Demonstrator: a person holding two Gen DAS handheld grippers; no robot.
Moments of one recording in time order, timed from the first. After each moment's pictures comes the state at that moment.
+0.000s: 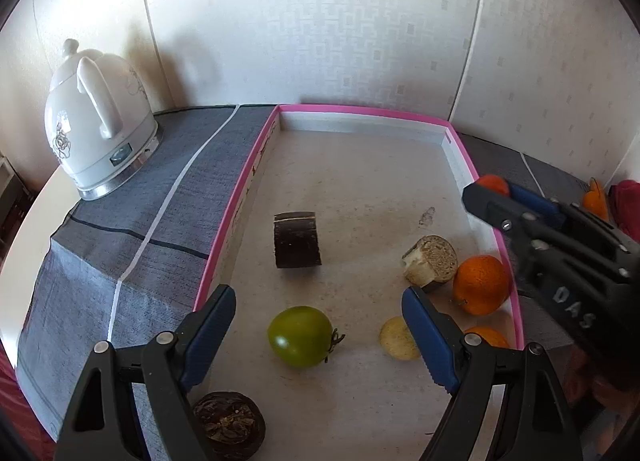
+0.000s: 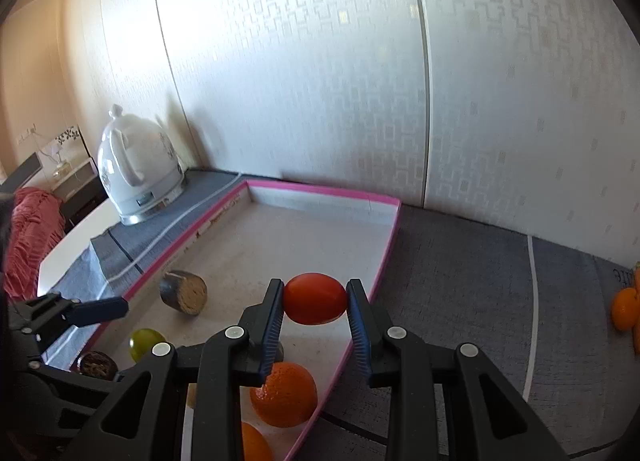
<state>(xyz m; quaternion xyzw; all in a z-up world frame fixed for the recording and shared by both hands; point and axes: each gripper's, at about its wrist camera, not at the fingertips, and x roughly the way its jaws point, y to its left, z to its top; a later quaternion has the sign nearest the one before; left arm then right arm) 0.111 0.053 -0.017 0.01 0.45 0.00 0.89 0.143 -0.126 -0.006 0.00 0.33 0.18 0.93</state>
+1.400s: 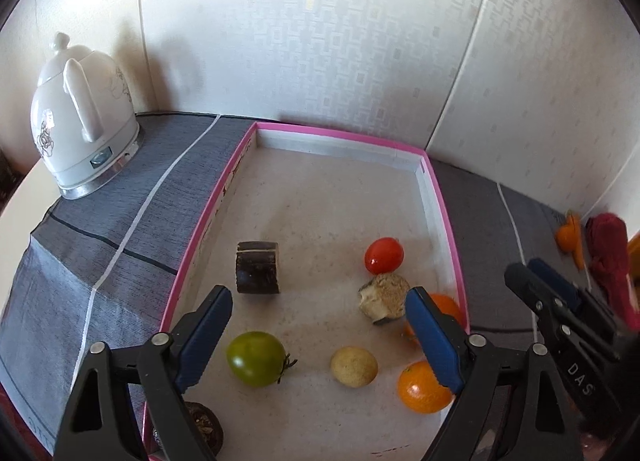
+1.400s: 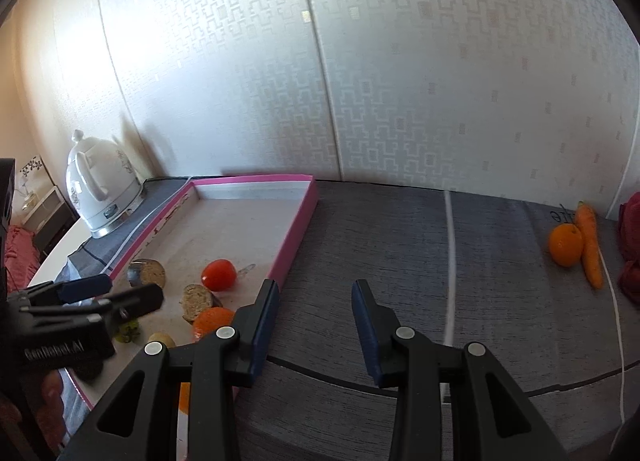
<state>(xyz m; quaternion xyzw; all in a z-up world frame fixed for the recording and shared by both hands) 0.123 0.041 -0.003 -0.05 0.44 -0.02 0.89 0.109 -0.181 0.001 0.05 0.34 0.09 0.93</state>
